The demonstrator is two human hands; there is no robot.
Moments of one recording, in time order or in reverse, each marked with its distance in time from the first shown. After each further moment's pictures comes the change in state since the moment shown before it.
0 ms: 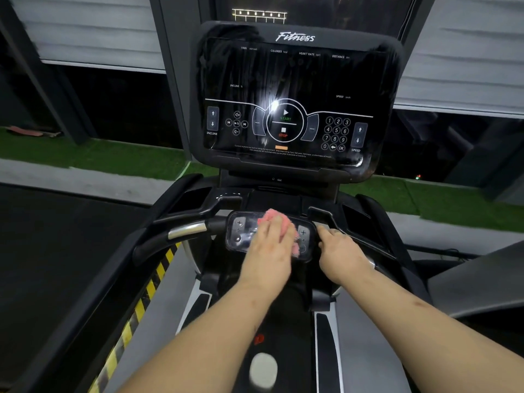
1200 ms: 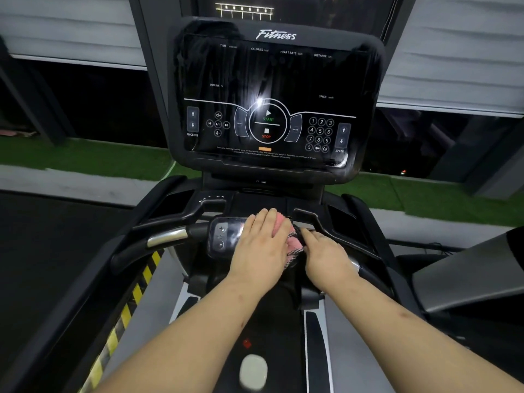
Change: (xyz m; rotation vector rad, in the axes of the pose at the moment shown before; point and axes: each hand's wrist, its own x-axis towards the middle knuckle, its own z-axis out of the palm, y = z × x) left_hand 0.030 0.001 0.007 0.087 -0.005 0.121; right_hand -0.004 0.001 0.005 0.025 0.014 -0.010
